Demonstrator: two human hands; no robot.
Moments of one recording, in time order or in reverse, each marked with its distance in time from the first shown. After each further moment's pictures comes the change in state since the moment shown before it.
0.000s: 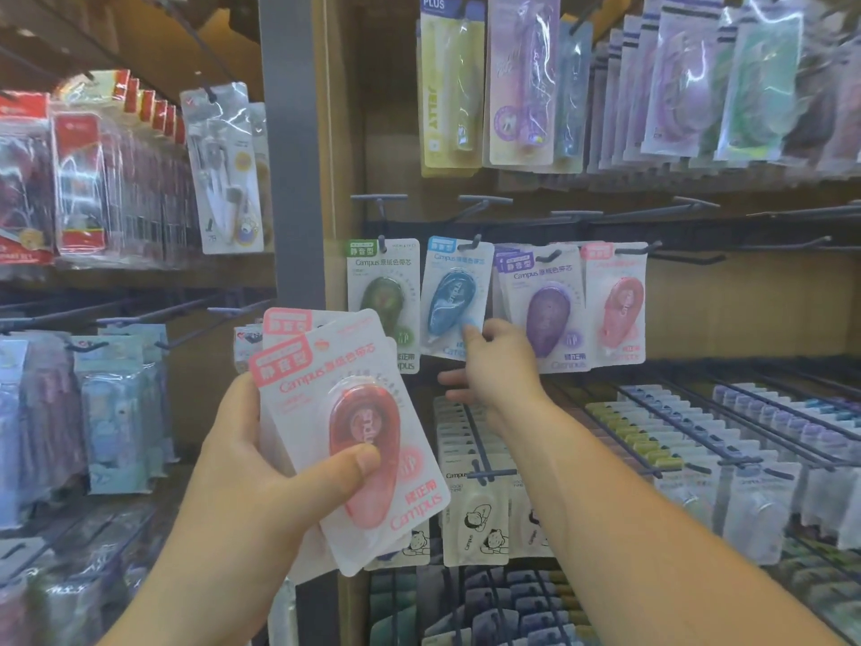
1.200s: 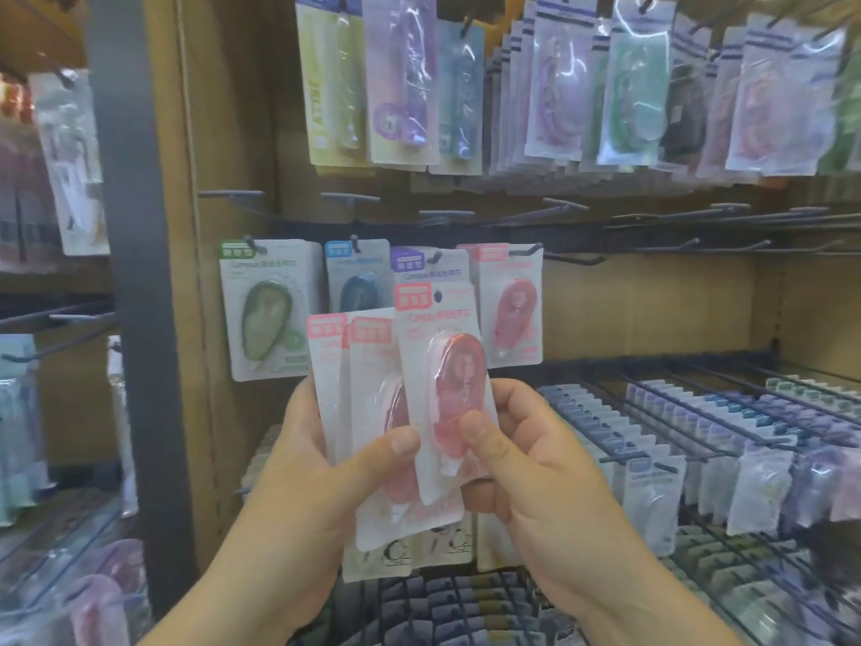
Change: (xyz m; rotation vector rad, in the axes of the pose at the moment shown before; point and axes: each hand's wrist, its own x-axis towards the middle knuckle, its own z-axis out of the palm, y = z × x) left_hand 0.004 -0.031 0.118 -0.195 -0.252 -0.148; right_hand -0.105 0.014 -0.139 0.404 -0.418 -0.120
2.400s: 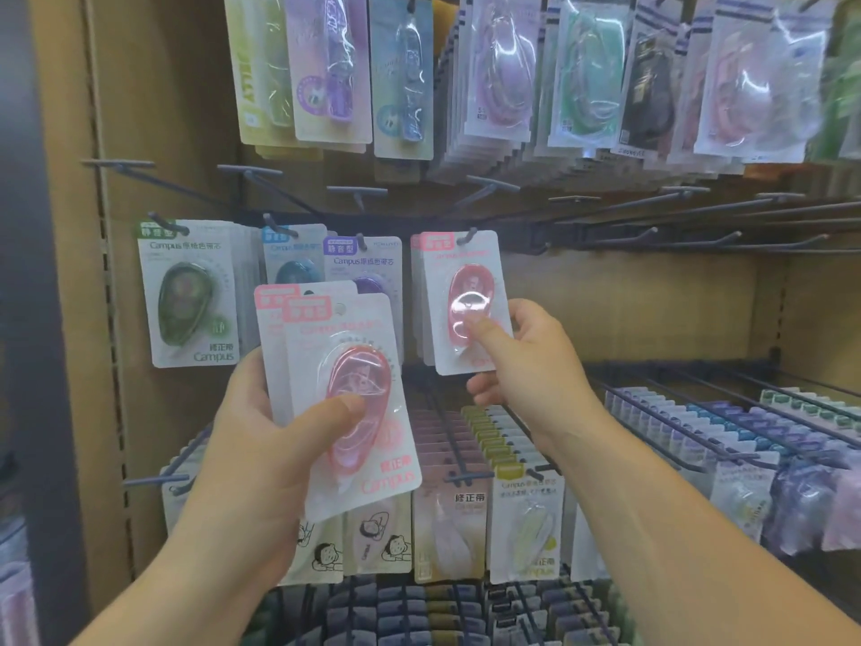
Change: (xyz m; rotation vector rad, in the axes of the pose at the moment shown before) left_hand 0.025 -0.022 0.049 0.023 0.244 0.119; right_hand 0.085 -0.023 -0.097 -0.488 0.275 -0.050
